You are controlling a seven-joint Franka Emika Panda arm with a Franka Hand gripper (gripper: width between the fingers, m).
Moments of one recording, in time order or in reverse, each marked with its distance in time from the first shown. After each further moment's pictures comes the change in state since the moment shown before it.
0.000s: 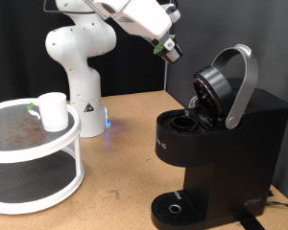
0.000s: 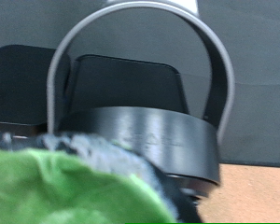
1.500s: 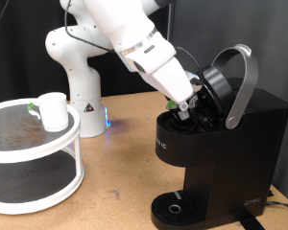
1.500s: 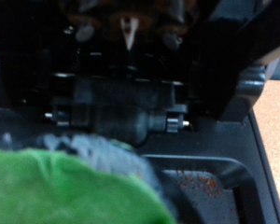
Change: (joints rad) arm 0.002 0.192 0.116 -0.073 -0.043 0.260 -0.005
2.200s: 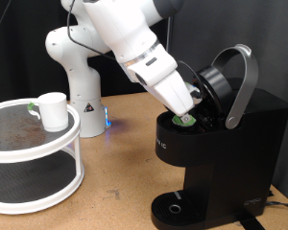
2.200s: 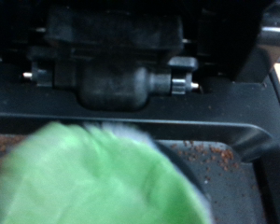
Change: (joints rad) arm 0.000 0.045 0.006 -0.004 0.016 0.029 -0.015
